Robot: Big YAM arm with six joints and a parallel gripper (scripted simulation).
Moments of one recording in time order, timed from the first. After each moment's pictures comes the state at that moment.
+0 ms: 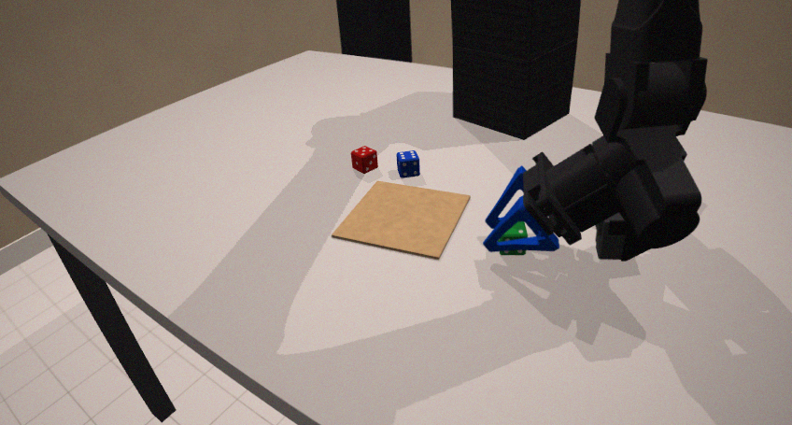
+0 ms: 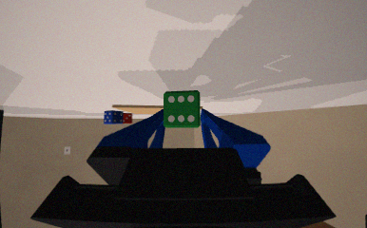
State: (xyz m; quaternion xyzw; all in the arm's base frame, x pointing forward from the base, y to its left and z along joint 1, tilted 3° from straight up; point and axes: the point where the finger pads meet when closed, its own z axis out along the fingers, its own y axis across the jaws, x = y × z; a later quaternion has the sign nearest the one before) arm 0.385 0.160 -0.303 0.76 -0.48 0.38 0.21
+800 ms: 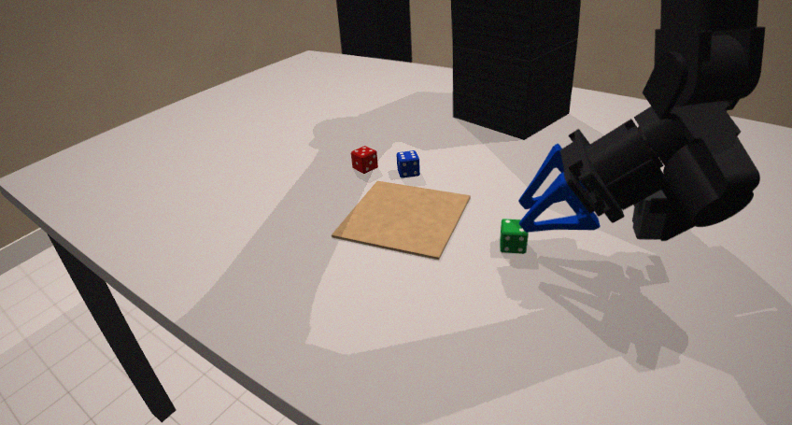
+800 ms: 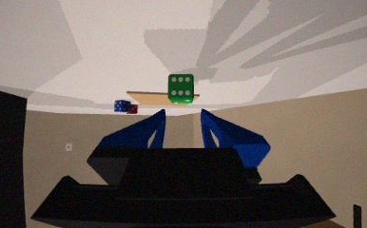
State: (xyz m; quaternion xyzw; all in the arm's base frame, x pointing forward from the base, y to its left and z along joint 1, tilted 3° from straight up) arm 0.366 0.193 -0.274 0.76 -0.48 0.38 0.22
